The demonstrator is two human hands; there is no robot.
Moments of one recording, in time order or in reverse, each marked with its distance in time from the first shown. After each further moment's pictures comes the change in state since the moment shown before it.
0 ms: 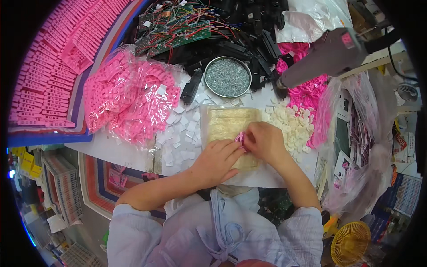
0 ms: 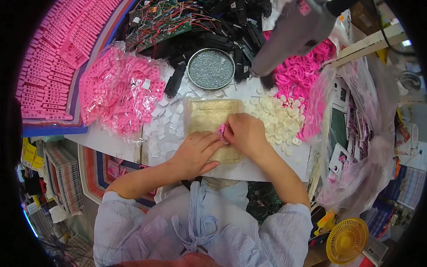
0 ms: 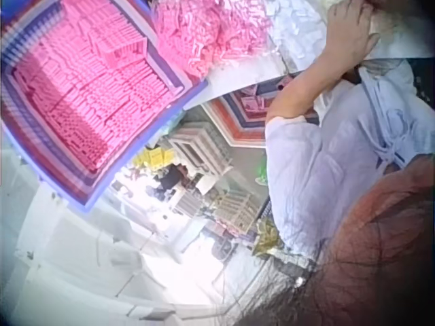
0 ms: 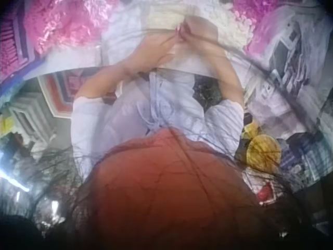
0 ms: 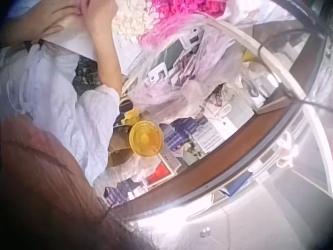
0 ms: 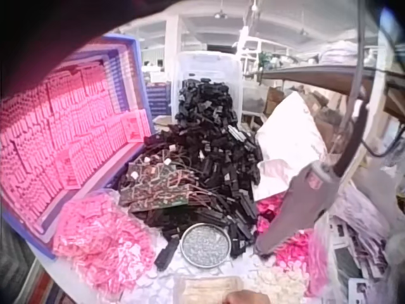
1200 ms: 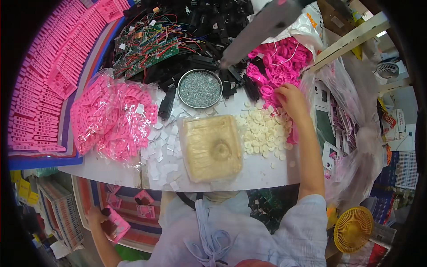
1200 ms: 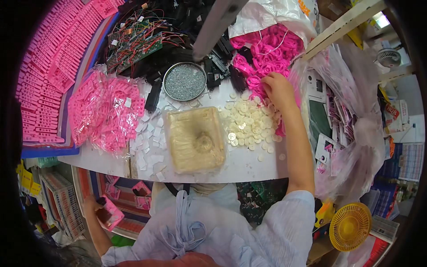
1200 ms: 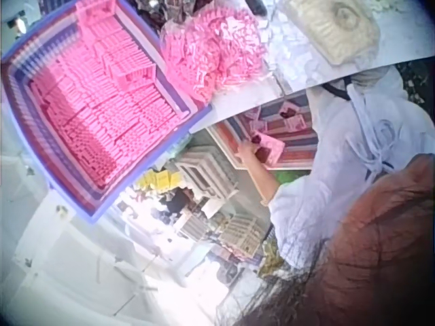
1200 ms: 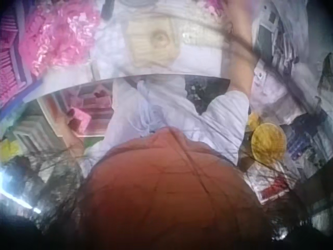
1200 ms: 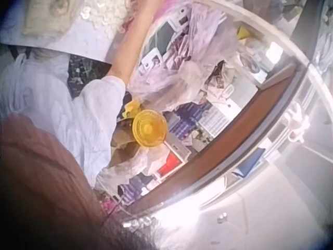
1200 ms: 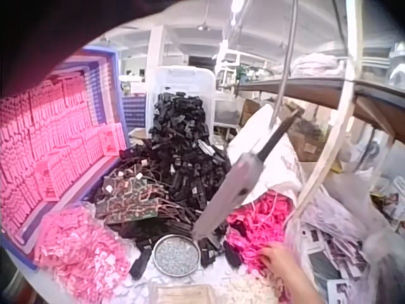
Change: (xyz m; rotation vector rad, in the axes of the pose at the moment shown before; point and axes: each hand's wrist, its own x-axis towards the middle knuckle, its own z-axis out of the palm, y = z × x) left_hand -0.433 -0.094 -0.153 0.426 -0.523 -1.490; right_hand 0.032 0.174 -0.084 -0.271 0.314 -0.004
